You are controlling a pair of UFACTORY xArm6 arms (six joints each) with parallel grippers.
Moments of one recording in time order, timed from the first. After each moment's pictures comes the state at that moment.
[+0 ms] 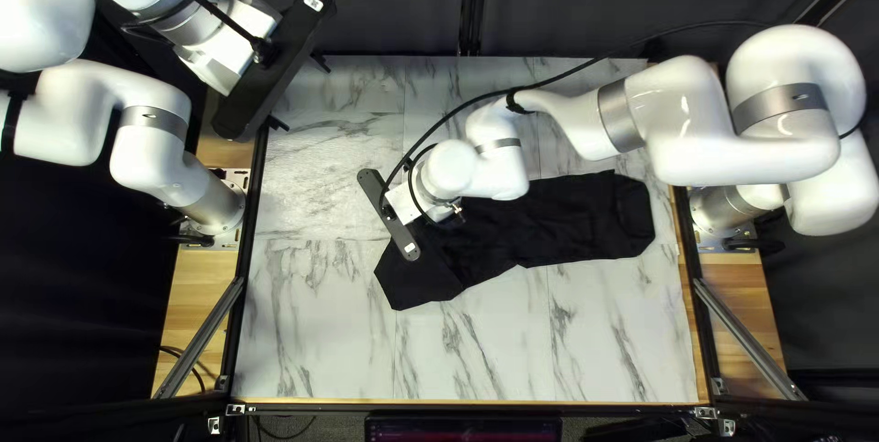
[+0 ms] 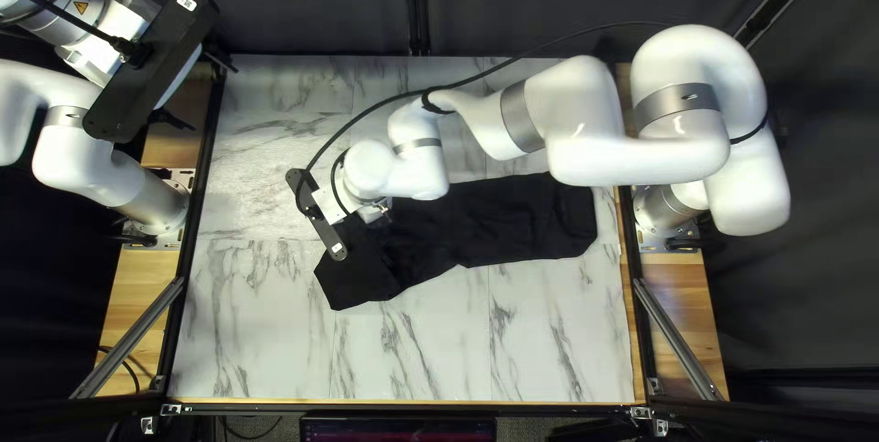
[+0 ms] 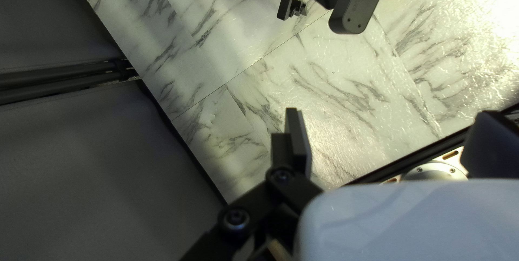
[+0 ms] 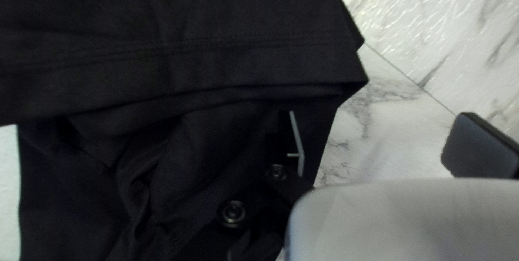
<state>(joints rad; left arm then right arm) 0.02 -0.86 -0.97 0.03 1.49 0.63 0.05 0.59 -1.41 -0.25 0.64 -0.39</state>
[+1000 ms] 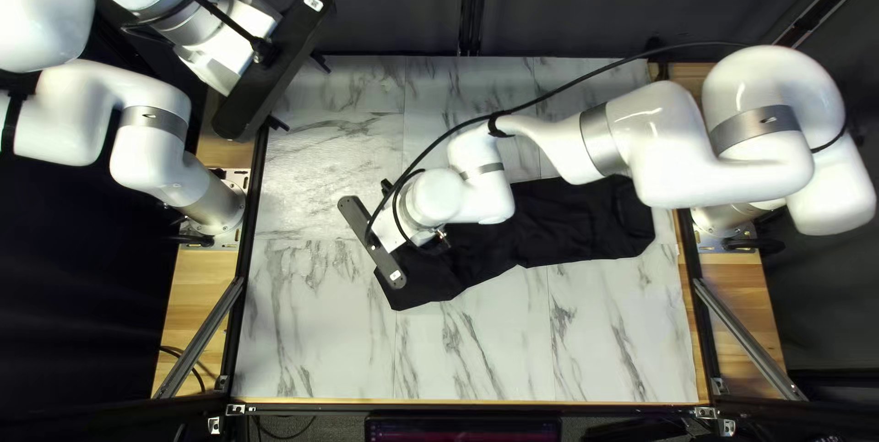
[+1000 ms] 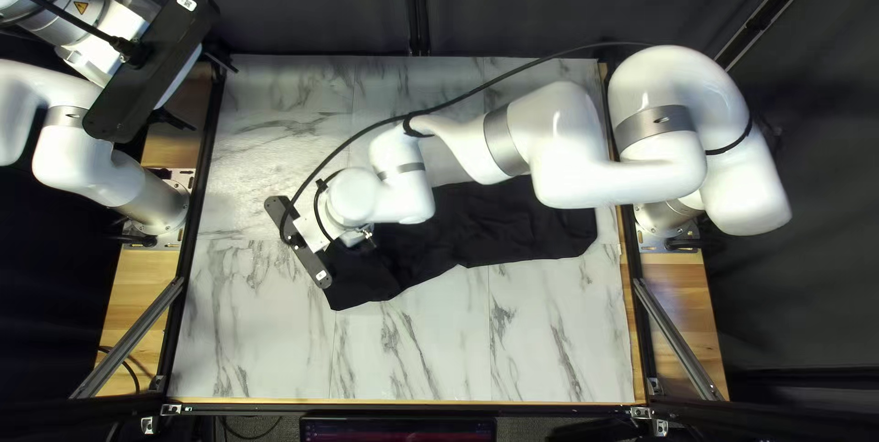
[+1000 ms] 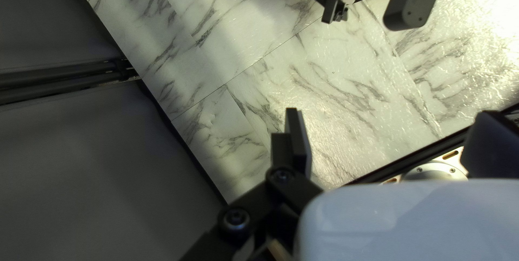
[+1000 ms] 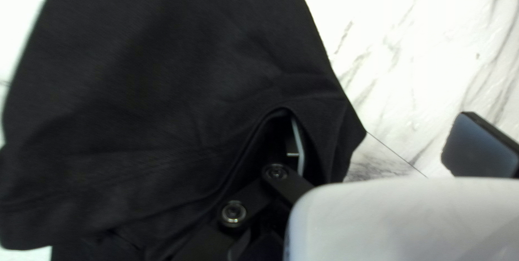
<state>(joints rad) 0.02 -0.86 -0.97 0.03 1.49 0.63 0.13 0.67 -1.54 -0.26 0.61 -0.36</state>
